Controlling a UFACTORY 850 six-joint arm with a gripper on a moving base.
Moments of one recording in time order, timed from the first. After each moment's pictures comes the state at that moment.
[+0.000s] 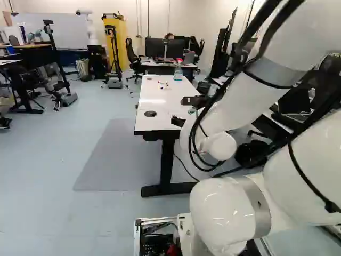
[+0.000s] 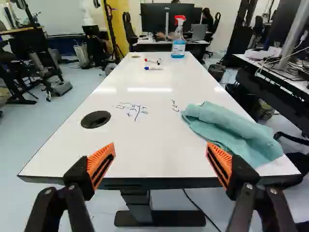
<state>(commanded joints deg) 0.0 16.0 -5.0 0.0 50.0 0.0</state>
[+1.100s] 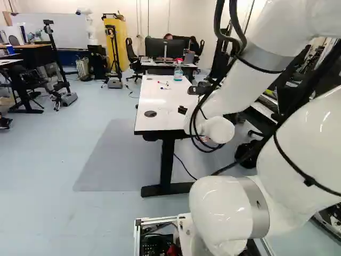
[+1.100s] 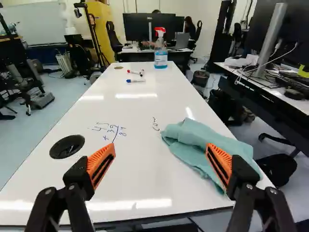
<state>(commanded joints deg) -6.3 10.1 -13.7 0.0 50.0 0.0</state>
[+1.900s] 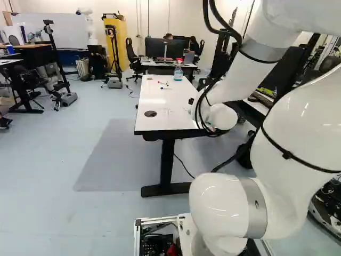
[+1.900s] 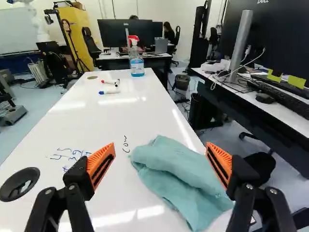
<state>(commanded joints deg) -13.6 3.1 -22.2 0.0 48.8 0.0</state>
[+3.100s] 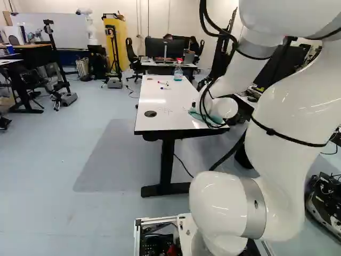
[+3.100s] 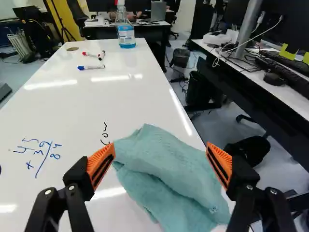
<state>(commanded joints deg) -16.9 -5.8 -31.4 -3.8 38.1 0.0</state>
